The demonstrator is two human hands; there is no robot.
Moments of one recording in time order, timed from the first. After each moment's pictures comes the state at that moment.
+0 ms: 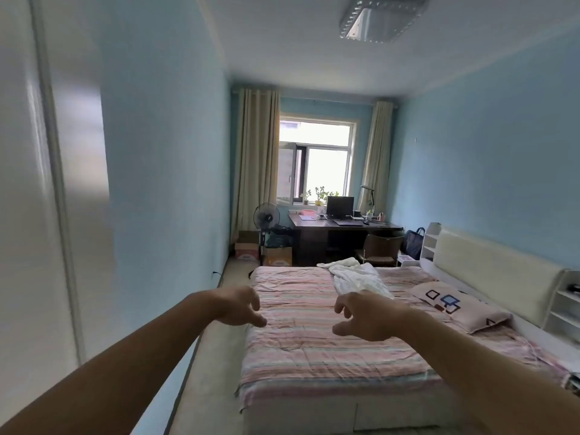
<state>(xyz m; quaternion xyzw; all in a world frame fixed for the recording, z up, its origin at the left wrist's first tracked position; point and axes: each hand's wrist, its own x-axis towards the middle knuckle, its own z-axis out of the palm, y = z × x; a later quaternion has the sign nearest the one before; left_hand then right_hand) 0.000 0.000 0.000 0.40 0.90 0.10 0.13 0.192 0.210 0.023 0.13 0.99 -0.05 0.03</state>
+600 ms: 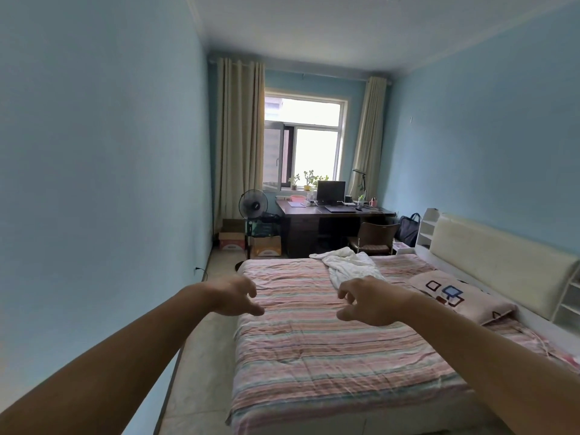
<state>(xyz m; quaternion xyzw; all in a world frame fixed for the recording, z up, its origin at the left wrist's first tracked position) -0.248 0.107 -0.023 0.42 0.89 0.09 0.13 -0.038 0.319 0.009 0.18 0.98 -0.06 0.05</state>
